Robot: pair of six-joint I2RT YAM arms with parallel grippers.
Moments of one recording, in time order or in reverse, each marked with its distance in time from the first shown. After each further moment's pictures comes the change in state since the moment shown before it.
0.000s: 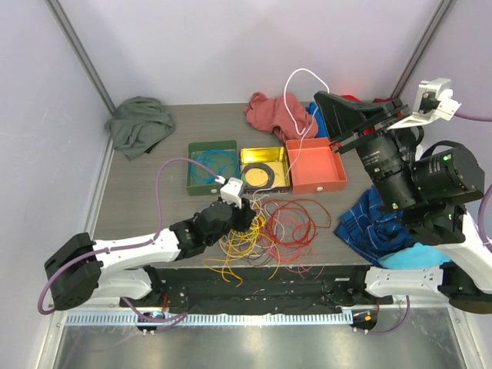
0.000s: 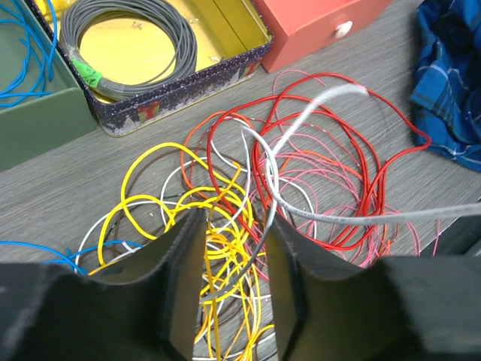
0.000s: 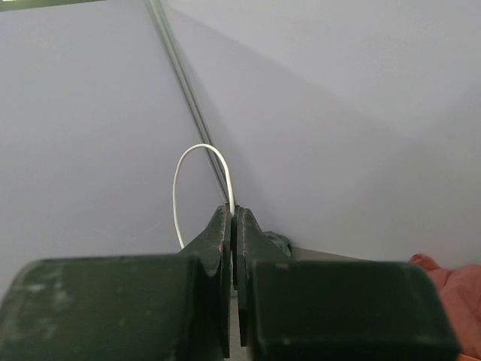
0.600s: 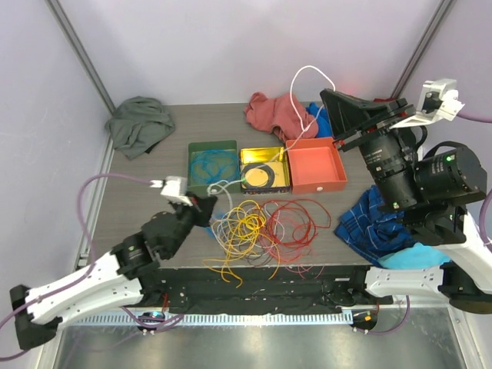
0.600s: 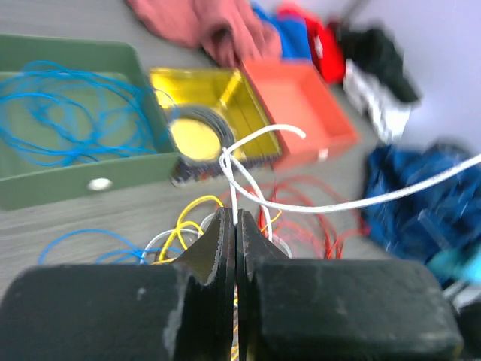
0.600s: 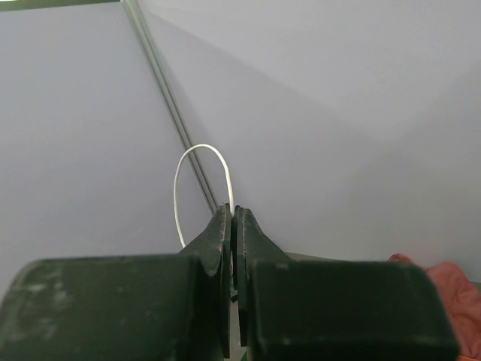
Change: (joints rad) left arm 0.000 -0.508 -0.011 -0.272 -0.201 -0.059; right arm 0.000 -0.011 0.000 0.003 0.040 -0.036
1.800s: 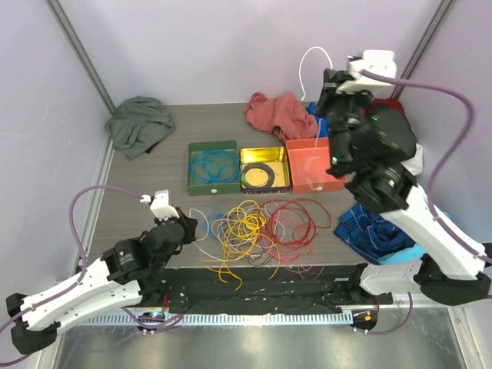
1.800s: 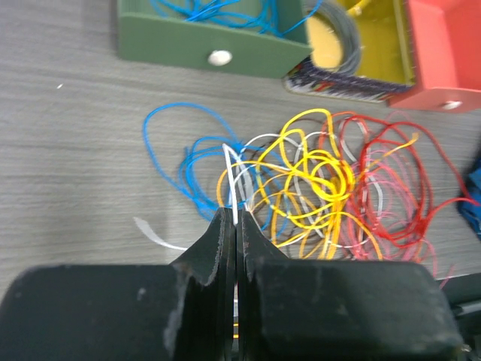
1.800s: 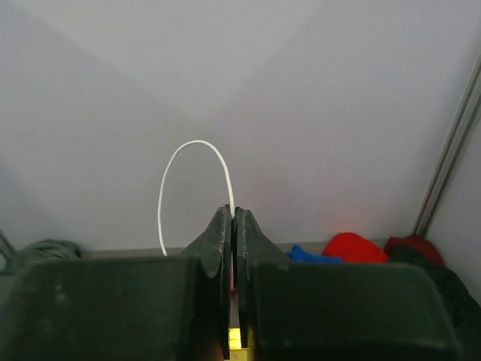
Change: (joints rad) left arm 0.001 -0.172 -0.018 -0.607 -0.127 -0.382; right arm -0.162 0.209 0.084 0.120 0.320 -0.351
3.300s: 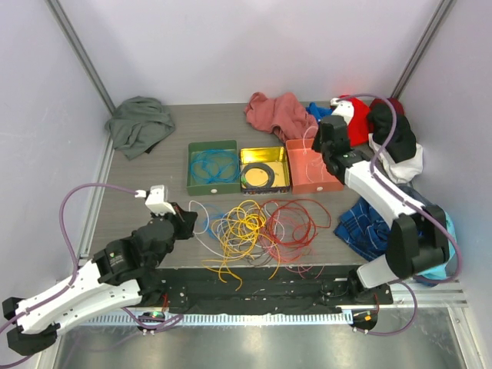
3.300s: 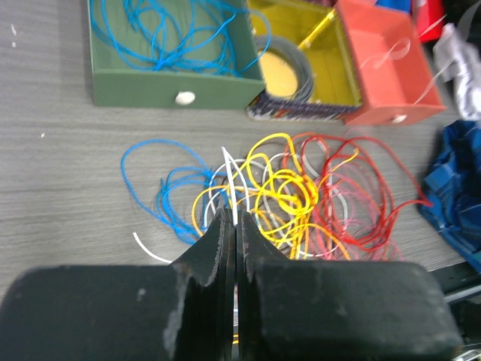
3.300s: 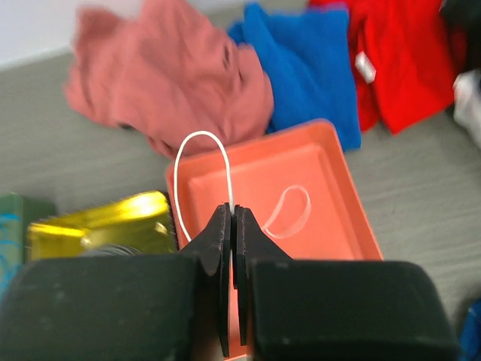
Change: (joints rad) left arm 0.000 -0.030 0.053 0.069 0.021 0.124; right arm -0.683 0.214 -0.595 -0.156 -0.549 0.684
